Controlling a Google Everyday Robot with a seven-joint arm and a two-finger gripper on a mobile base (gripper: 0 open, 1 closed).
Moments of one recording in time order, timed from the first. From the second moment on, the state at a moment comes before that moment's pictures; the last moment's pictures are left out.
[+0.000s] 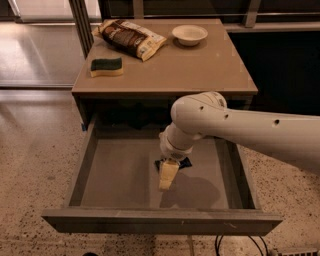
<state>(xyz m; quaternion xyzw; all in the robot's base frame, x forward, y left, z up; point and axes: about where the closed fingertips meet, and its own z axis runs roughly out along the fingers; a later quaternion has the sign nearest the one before) 0.534 -0.012 0.657 -0.69 0.70 0.07 0.17</state>
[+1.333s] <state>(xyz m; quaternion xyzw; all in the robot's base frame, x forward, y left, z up) 0.543 -0.011 0.598 -0.71 0.69 0.07 0.12</state>
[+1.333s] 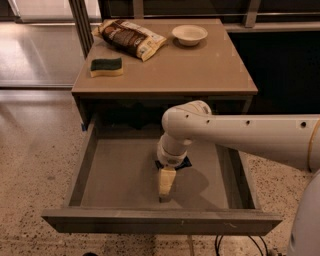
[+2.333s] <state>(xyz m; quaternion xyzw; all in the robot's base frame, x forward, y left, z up) 0.563 -0.062 0.579 -0.65 0.75 0.06 0.09</state>
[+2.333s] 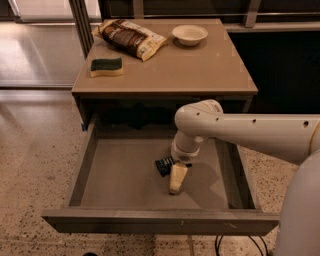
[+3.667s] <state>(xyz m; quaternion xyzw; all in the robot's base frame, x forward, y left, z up) 0.562 -0.062 0.579 -0.65 0.75 0.06 0.09</state>
